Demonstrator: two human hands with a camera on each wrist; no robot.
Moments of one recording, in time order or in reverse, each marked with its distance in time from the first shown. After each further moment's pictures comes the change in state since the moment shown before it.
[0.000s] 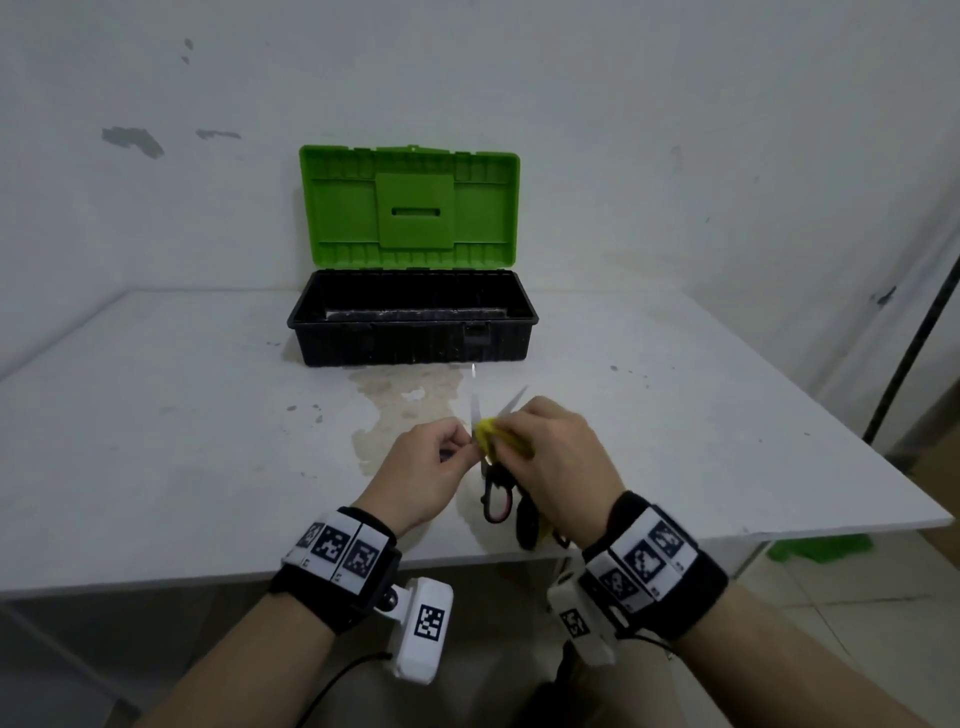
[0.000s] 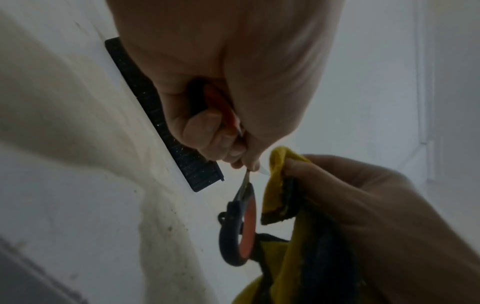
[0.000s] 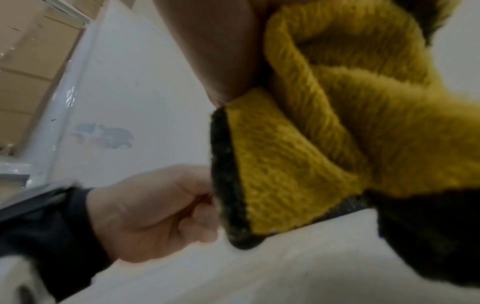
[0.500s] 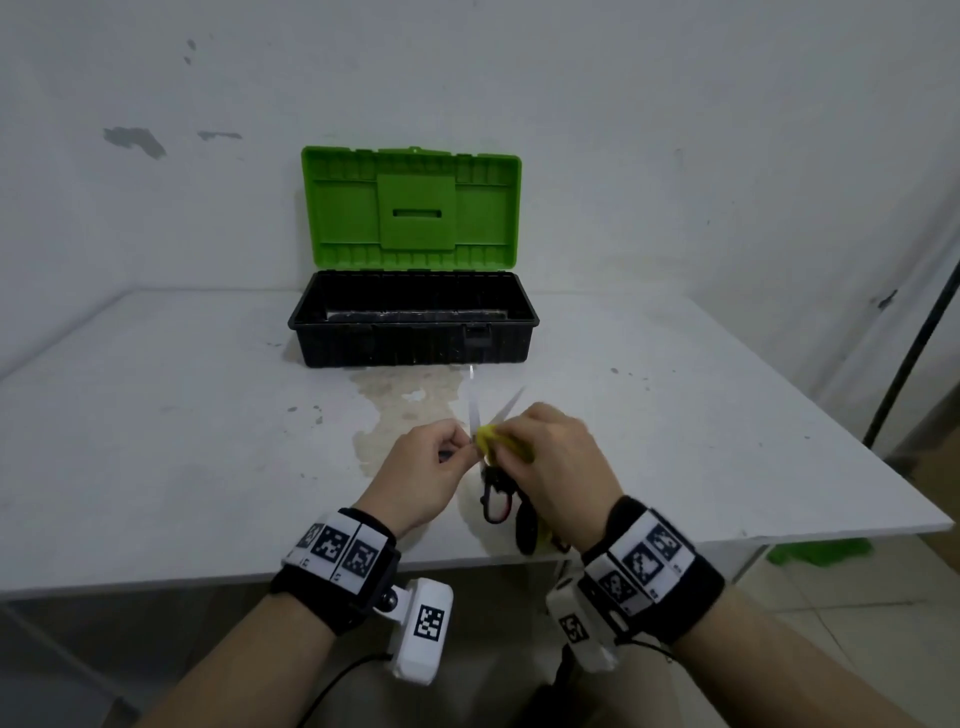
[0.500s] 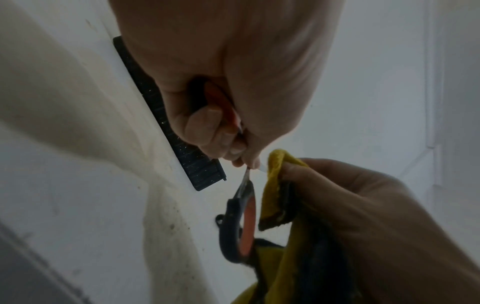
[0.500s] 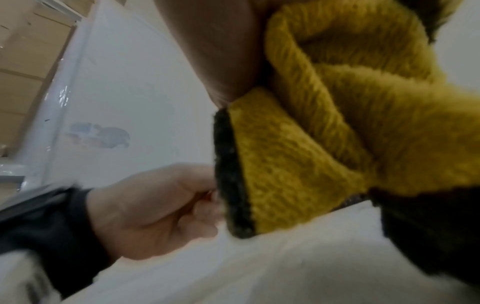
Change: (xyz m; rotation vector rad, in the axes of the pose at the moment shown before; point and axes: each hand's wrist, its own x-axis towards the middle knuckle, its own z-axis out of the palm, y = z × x) left_hand 0.000 -0.001 0.000 -0.020 0.018 -0.014; right_hand 0.001 0.005 0.005 -0.007 -0.028 0.025
